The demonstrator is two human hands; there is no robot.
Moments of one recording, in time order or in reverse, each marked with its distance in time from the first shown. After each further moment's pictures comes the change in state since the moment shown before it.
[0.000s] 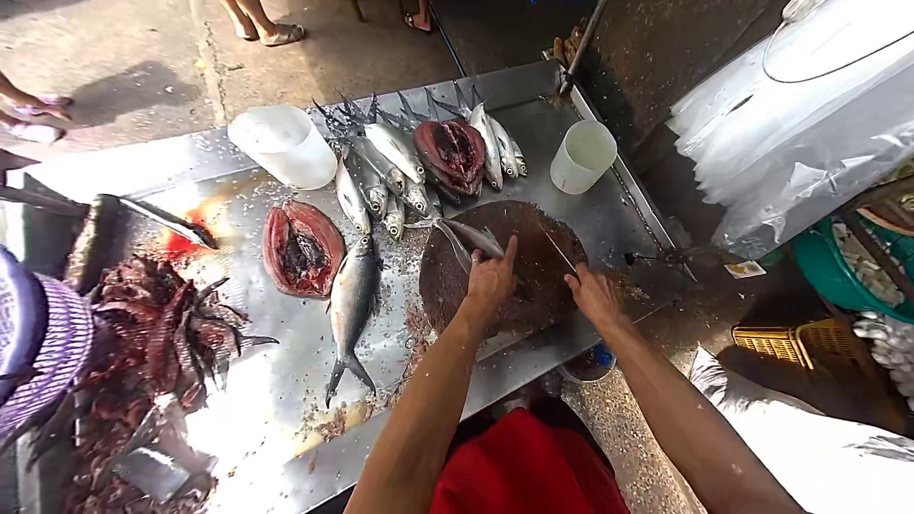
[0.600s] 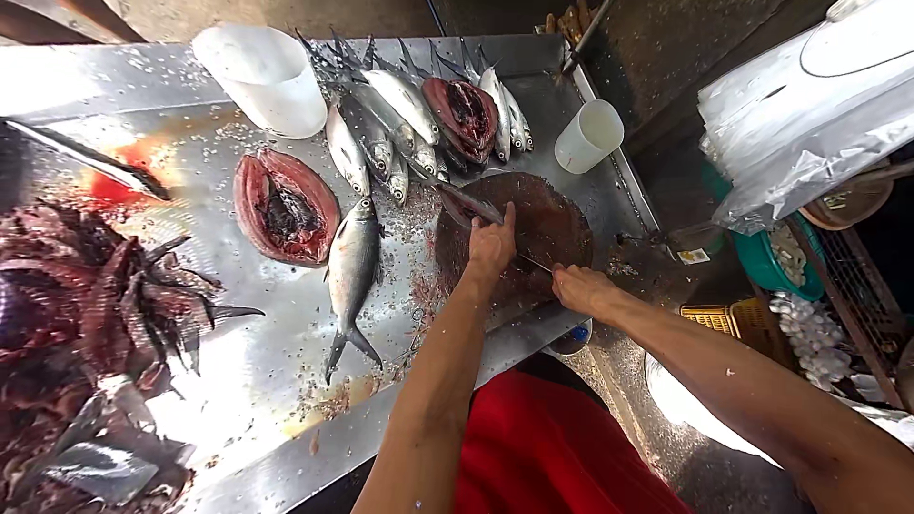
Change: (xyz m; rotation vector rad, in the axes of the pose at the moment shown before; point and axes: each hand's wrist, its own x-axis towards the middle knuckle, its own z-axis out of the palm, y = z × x) left_hand -0.007 -0.049 0.001 -0.108 0.046 0.010; right_hand -0.071 -0.103 -0.011 -0.437 -0.410 -0.136
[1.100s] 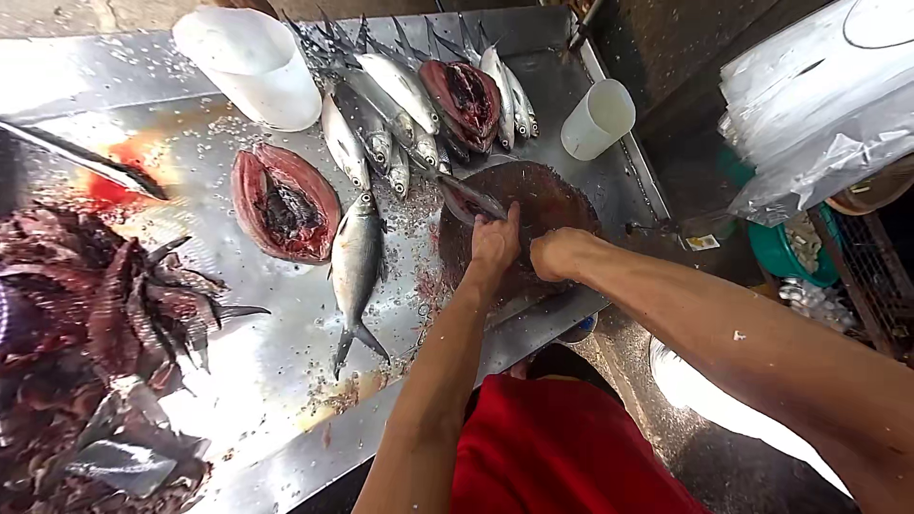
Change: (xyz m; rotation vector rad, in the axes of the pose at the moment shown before) left_hand -0.006 -0.004 -0.004 0.007 0.032 0.028; right_hand -0.028 -0.080 -0.106 -0.102 -0.200 0.038
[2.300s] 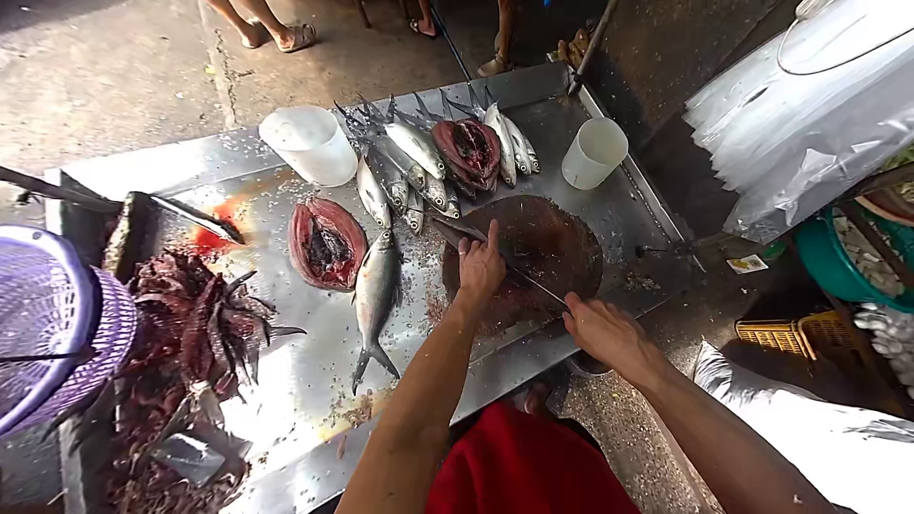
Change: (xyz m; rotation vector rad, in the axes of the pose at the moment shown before) left_hand -0.003 -0.009 0.017 0.061 0.305 -0.090; right_hand -0.016 0.092 0.120 0.285 0.347 -0.068
